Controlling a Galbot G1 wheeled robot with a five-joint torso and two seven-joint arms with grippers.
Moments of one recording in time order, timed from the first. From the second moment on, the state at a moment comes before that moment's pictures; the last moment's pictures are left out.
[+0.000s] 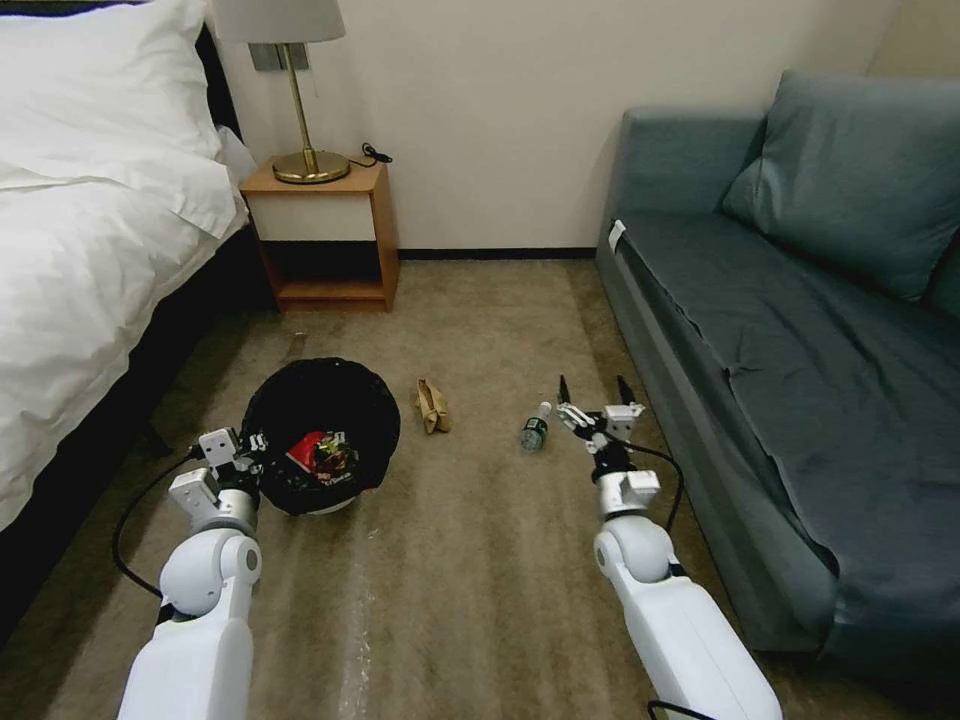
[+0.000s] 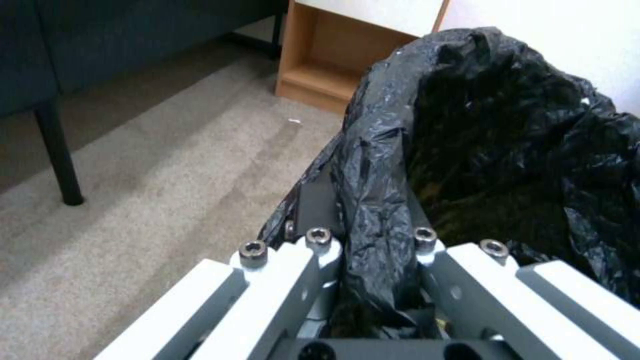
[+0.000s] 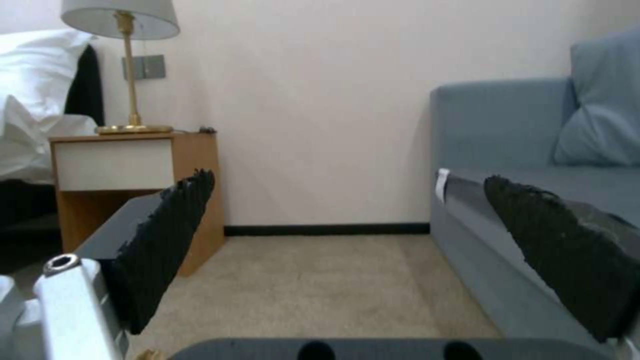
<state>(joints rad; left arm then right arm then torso) 1.15 -1.39 -0.73 -1.69 -0.41 0.23 -0.09 -1.00 1.39 0.32 1.36 0.20 0.48 0.08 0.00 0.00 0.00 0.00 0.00</state>
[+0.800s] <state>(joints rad) 1.19 -1.41 -0.74 -1.73 -0.39 0.23 -0.10 -0.98 1.41 0.33 1.31 0.17 0.50 0.06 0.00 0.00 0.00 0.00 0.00</state>
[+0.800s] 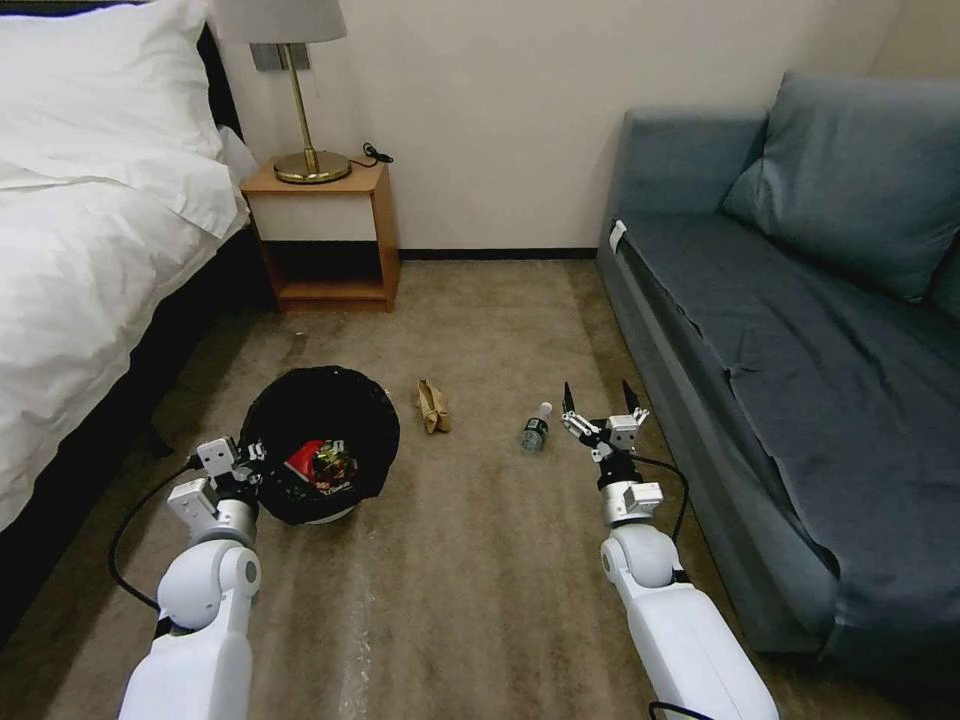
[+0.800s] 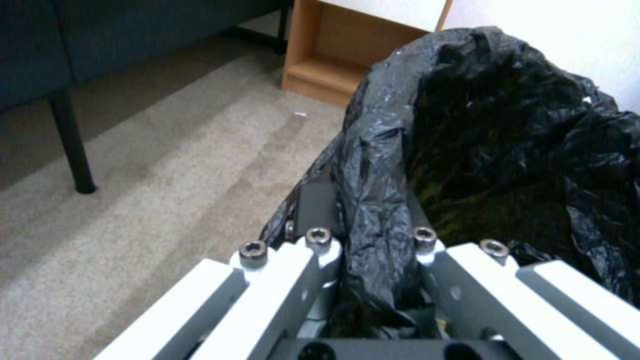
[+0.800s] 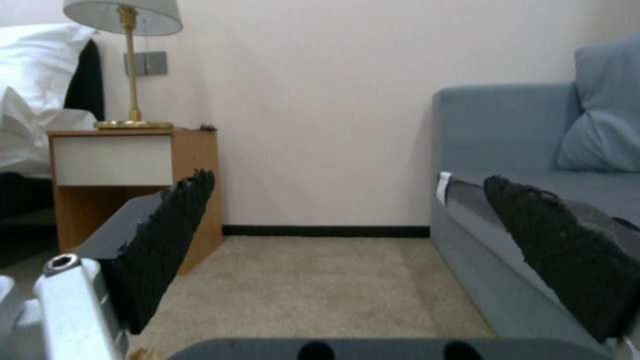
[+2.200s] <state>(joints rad) 1.21 -1.42 -0.75 -1.73 -0.39 0.23 -0.10 -0.98 1.42 0.34 1.28 0.17 0.51 0.05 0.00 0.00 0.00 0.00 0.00</state>
